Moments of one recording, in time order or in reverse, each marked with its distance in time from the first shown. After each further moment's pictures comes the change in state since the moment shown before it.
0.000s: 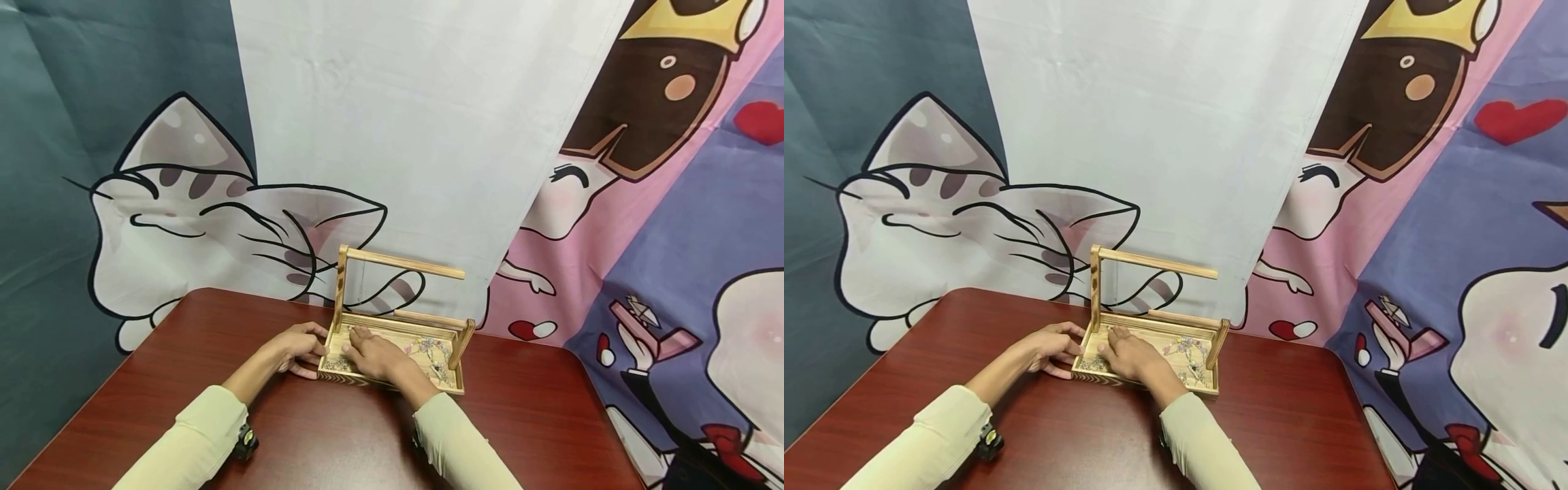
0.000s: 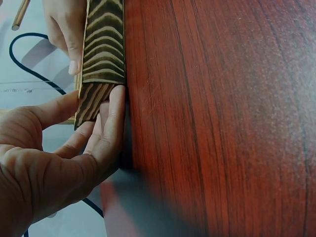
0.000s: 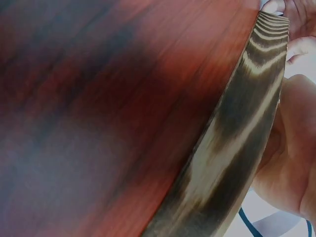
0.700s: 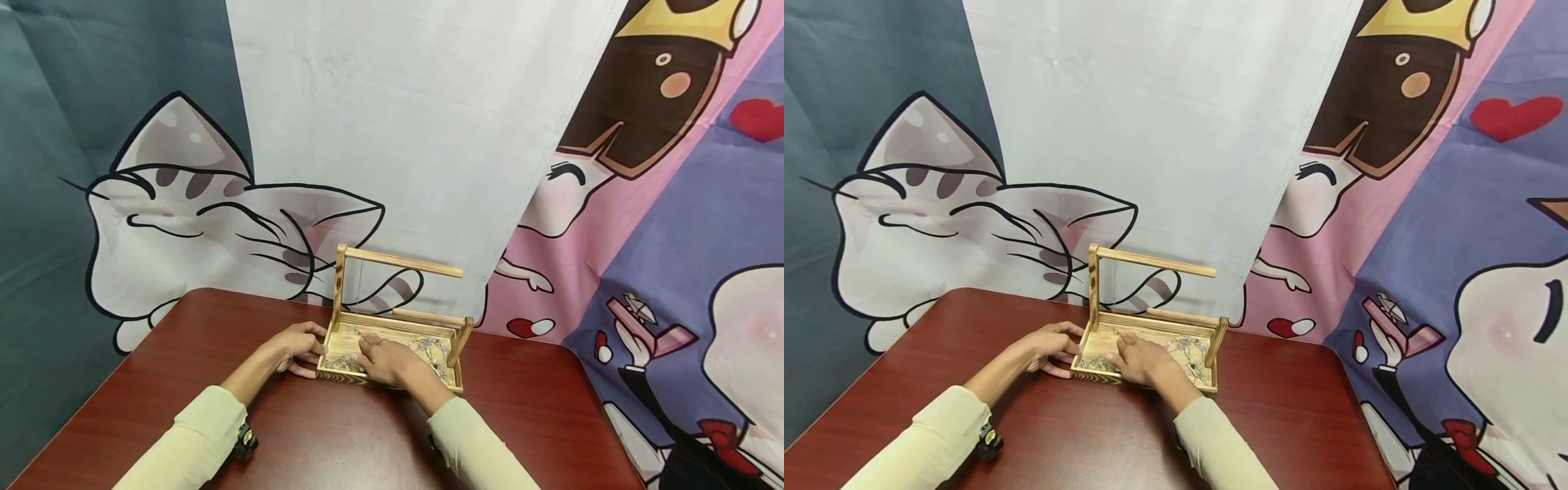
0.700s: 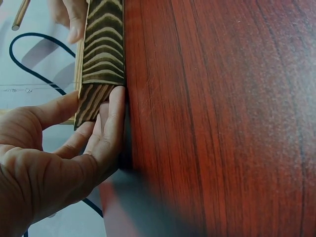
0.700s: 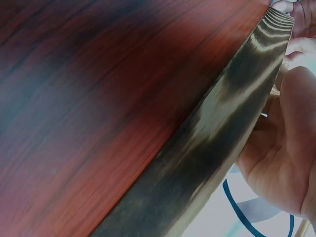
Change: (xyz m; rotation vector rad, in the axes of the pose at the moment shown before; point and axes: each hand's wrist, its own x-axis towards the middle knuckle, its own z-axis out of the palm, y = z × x) left_hand 0.000 0.000 0.001 -0.006 0.000 0.001; right_hand -0.027 0.009 -0.011 -0.099 -0.076 0.032
